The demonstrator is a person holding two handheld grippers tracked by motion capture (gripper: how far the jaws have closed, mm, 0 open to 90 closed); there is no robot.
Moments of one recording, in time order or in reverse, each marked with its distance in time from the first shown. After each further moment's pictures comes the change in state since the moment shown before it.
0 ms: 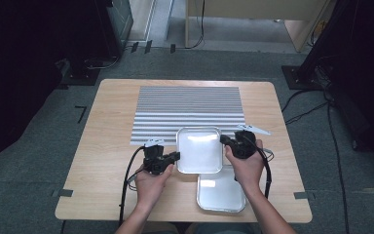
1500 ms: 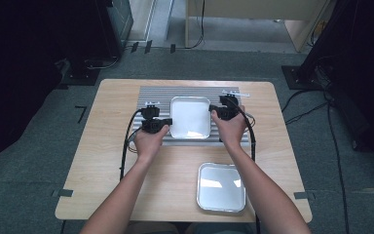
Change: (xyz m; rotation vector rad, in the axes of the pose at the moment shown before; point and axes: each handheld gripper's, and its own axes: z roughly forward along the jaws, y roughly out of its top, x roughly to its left) left arm 0.058 0.100 0.060 0.013 0.108 -0.036; right arm -0.003 0.084 0.105 0.021 -0.036 0.046
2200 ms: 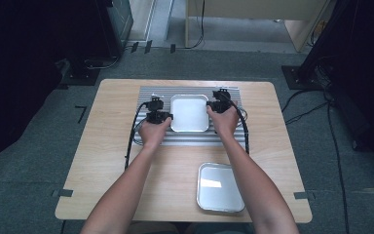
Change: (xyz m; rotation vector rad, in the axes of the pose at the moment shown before) left arm 0.016 0.025 0.049 0.094 0.086 -0.055; right arm -0.011 0.013 0.062 0.043 -0.079 -0.013
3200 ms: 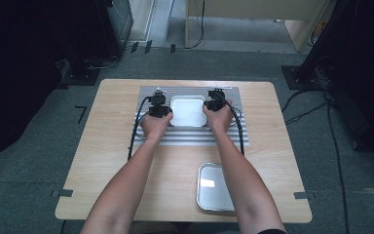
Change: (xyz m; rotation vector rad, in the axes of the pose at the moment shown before) left arm 0.002 0.022 0.023 0.049 0.099 0.002; right arm -0.001 0.001 0.040 0.018 -0.047 -0.002
